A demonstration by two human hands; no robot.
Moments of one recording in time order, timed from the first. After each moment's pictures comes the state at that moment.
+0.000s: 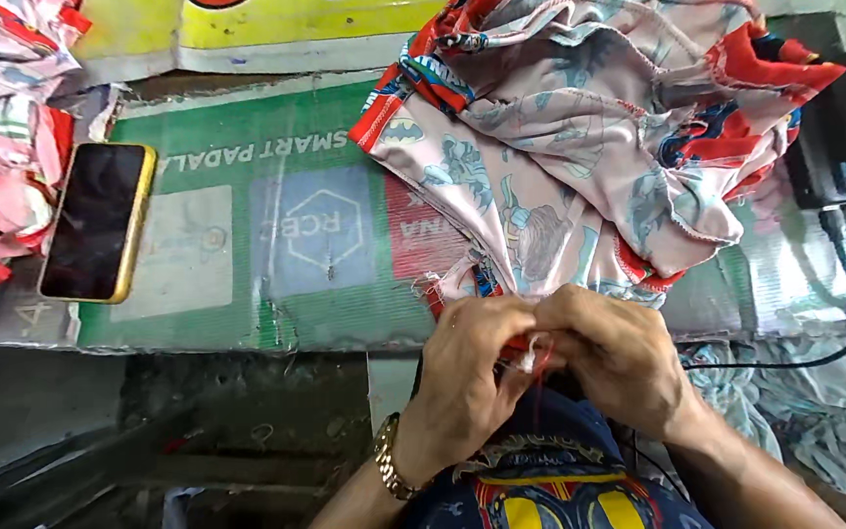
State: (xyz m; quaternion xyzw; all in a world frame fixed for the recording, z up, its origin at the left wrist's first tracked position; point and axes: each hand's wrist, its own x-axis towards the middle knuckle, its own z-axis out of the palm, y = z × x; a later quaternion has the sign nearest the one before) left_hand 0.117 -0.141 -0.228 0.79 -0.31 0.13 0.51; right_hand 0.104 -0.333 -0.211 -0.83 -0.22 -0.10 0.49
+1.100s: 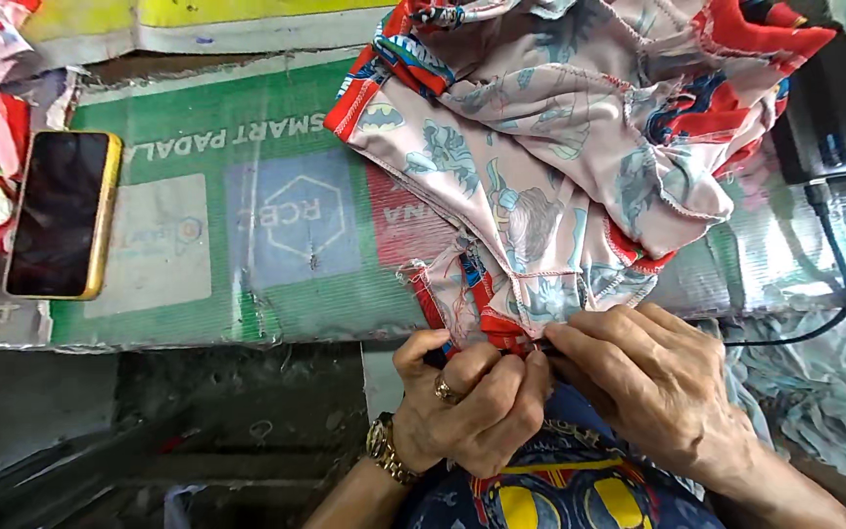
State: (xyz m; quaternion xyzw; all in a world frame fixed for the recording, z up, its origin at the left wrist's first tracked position) left_hand 0.096 -0.133 -0.233 0.81 -0.40 0.29 0.31; right_hand 0.065 -0.347 -0.199 -0.93 -0.23 -0.19 0.22
